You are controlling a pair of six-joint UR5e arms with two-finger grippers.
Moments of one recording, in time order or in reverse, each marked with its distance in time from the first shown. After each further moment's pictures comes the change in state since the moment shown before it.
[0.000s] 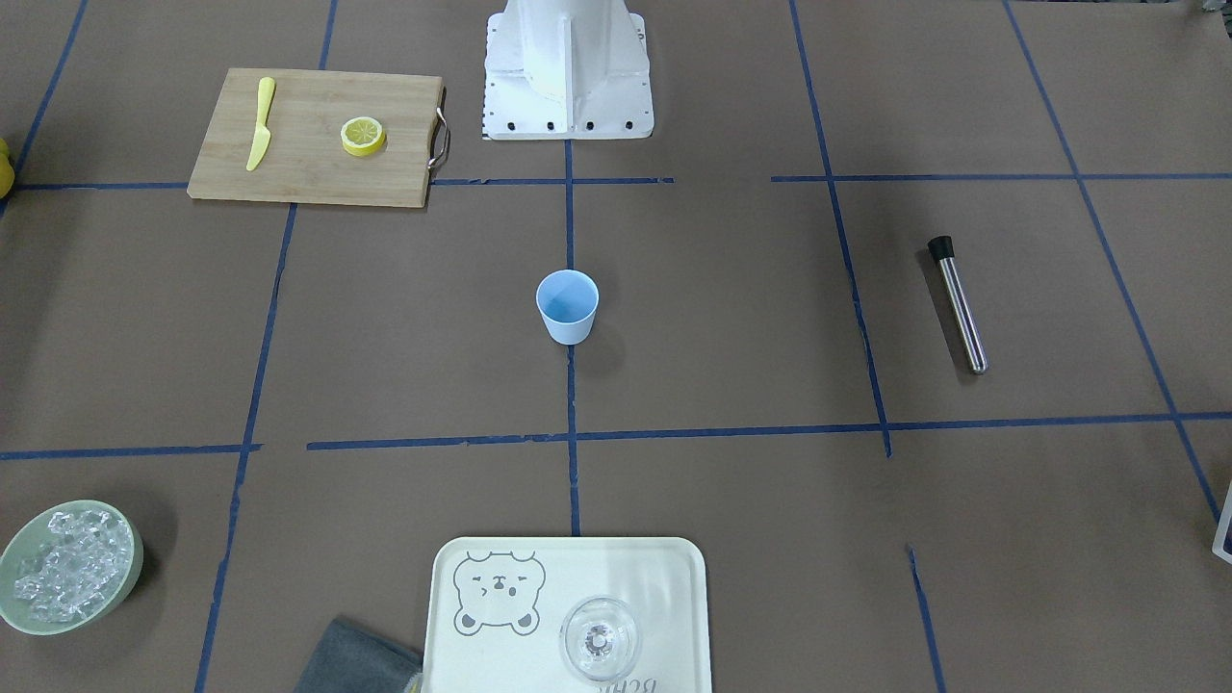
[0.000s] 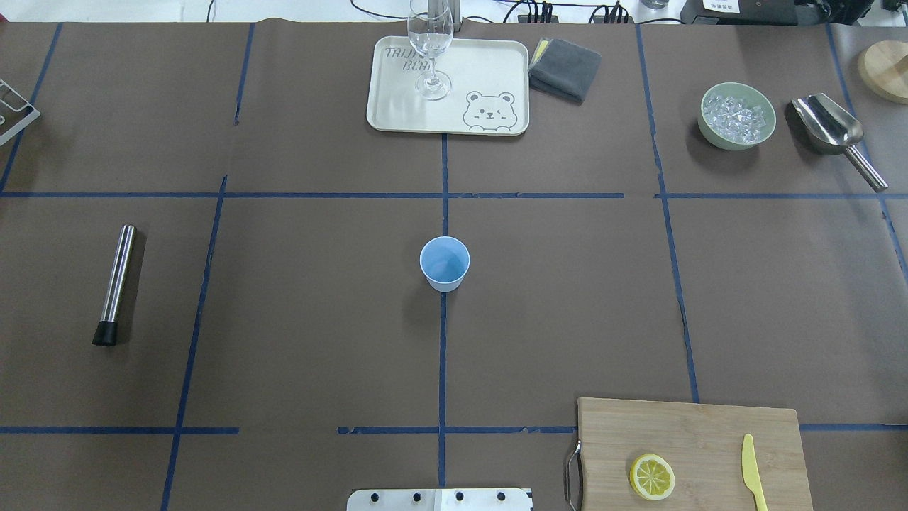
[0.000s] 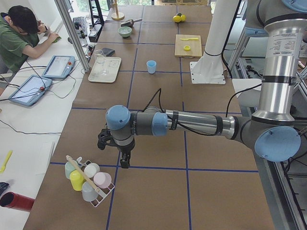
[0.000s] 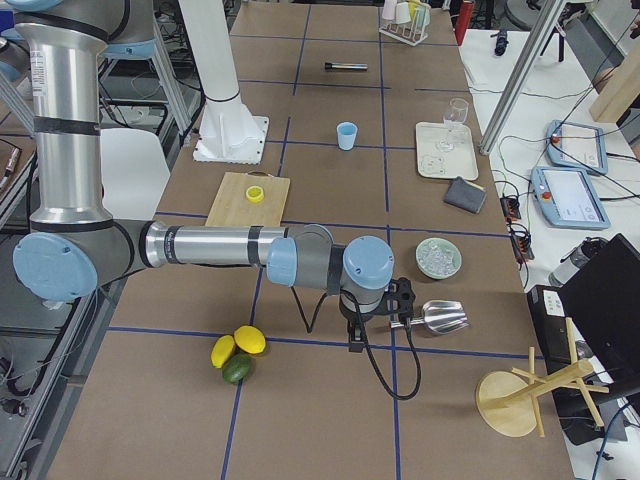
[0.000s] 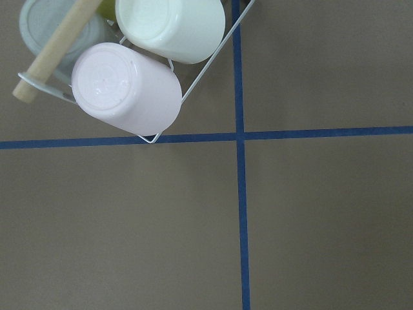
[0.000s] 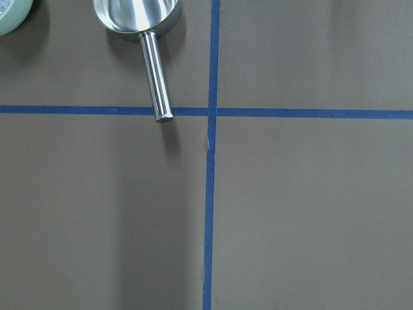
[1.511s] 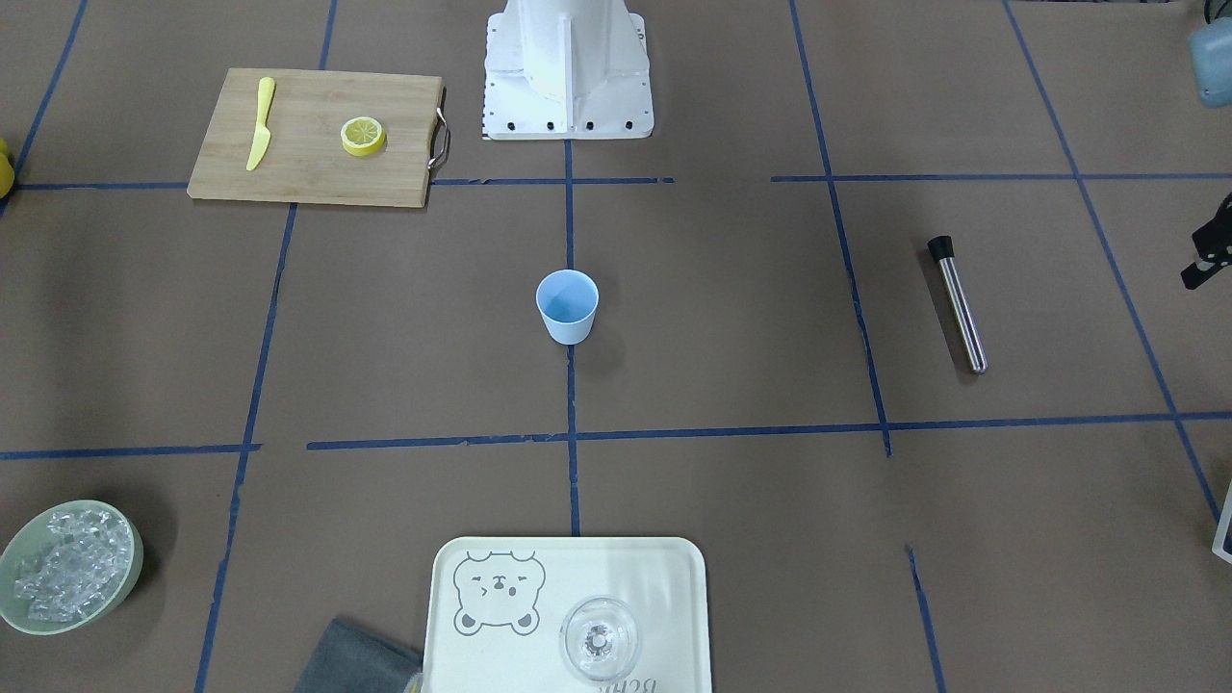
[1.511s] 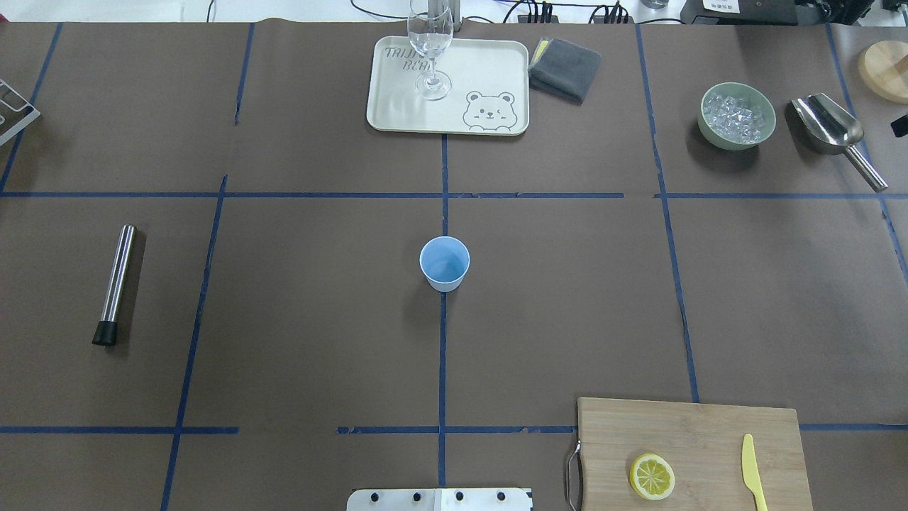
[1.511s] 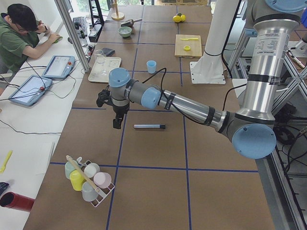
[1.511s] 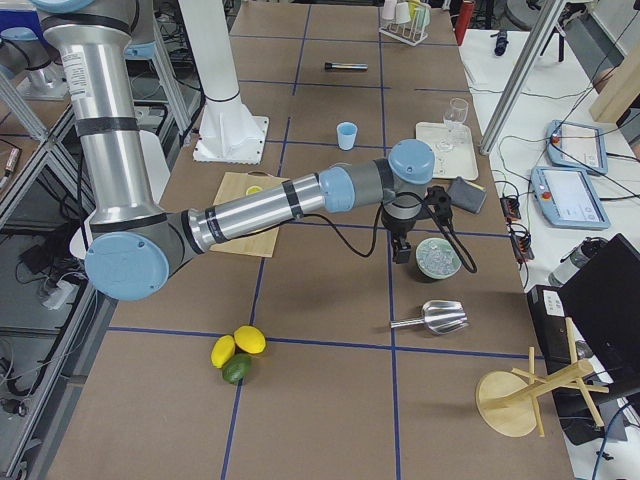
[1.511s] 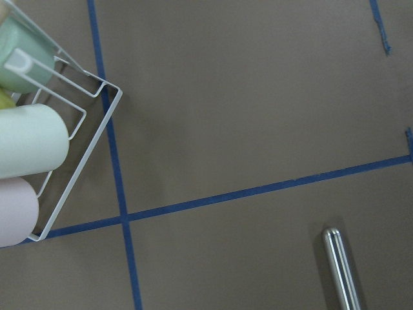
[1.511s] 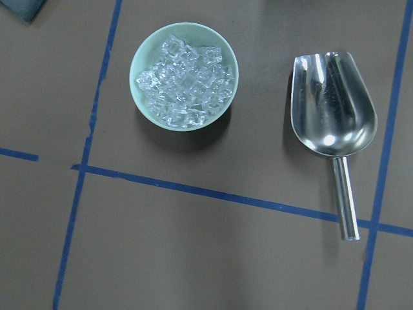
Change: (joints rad) left arm 0.208 -0.082 -0.160 -0.158 0.000 -0.255; right arm -0.225 0.191 0.168 0.001 0.020 0.274
